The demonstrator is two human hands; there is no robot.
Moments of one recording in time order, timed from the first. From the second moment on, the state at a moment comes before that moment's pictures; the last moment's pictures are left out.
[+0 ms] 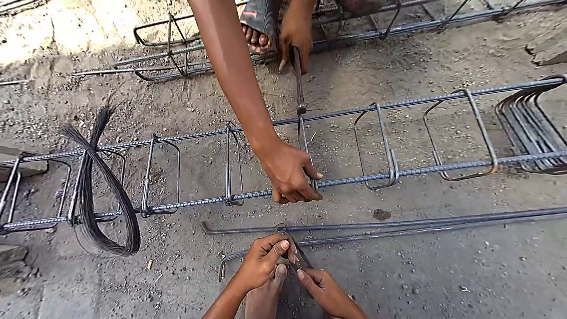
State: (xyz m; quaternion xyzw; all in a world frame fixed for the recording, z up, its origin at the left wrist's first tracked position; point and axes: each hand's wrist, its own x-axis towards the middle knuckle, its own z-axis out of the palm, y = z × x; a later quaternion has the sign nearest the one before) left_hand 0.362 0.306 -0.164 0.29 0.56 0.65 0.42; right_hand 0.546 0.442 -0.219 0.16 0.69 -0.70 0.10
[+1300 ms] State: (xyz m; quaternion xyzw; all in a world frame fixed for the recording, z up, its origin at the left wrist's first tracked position) left_hand 0.315 0.417 -0.131 0.35 0.88 0.30 0.08; right_hand 0.496 0.458 -0.224 0.34 0.83 -0.42 -0.16
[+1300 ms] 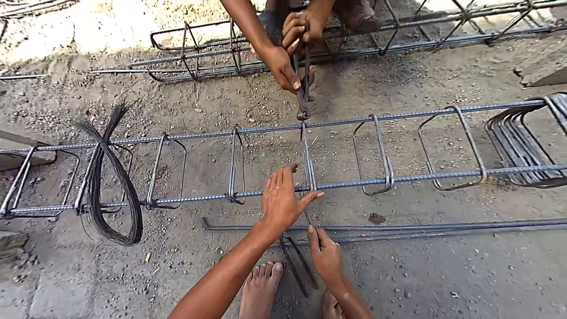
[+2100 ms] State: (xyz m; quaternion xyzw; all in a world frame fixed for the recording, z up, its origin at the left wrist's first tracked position) left_hand 0.324 0.417 -0.153 0.39 0.85 0.34 -0.05; right_hand 0.453 0.469 -0.229 0.33 0.78 -0.47 -0.25
